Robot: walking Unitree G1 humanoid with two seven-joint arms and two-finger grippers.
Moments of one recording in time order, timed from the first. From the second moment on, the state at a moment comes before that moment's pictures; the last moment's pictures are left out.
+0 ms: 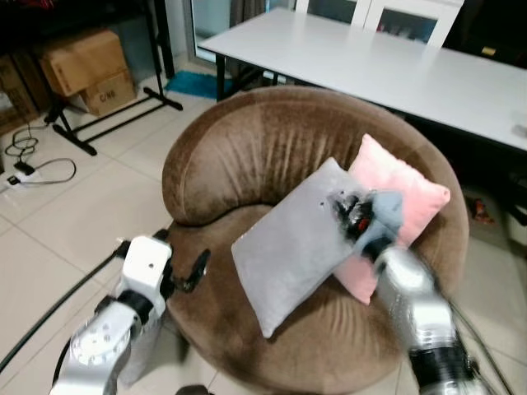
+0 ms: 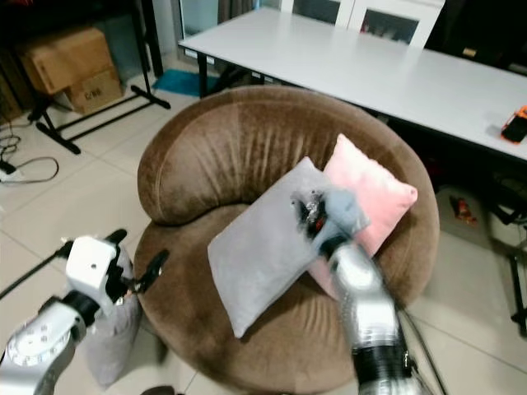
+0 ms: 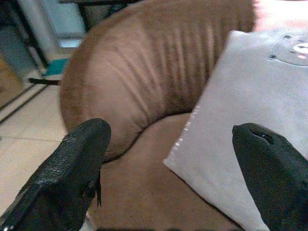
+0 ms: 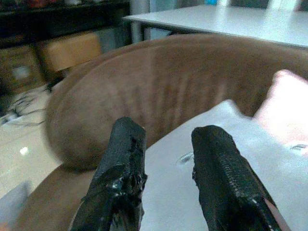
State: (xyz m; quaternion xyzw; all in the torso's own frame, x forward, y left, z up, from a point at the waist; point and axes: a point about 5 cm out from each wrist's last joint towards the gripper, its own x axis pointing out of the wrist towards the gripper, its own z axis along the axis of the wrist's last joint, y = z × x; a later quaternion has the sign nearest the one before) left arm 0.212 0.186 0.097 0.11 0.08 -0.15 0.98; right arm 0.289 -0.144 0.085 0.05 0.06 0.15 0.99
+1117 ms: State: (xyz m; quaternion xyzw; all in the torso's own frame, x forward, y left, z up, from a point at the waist) left arm 0.213 0.187 0.103 0.13 0.06 -0.09 0.99; right arm 0.275 -0.134 0.089 0.01 0.12 0.17 0.98
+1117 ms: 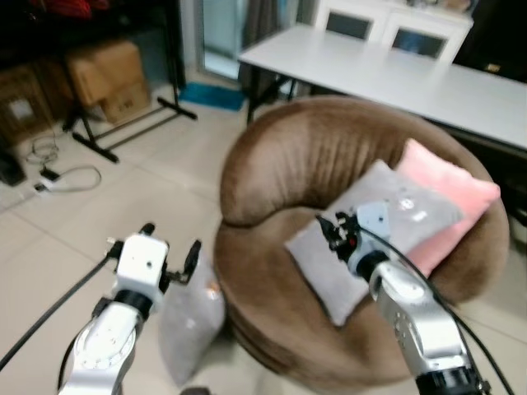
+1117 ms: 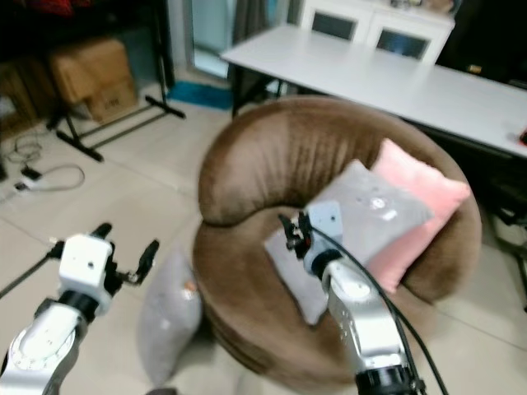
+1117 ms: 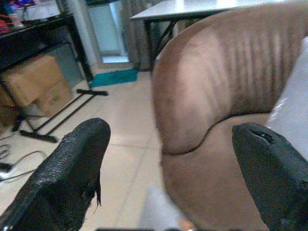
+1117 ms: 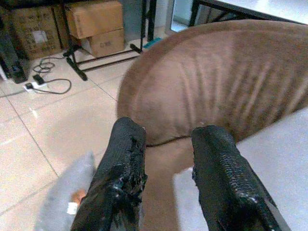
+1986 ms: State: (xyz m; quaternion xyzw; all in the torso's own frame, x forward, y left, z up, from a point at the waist) left arm 0.217 0.198 0.111 0.13 0.04 -0.07 0.99; right arm 0.275 -0.120 0.092 0.02 0.13 0.20 0.97
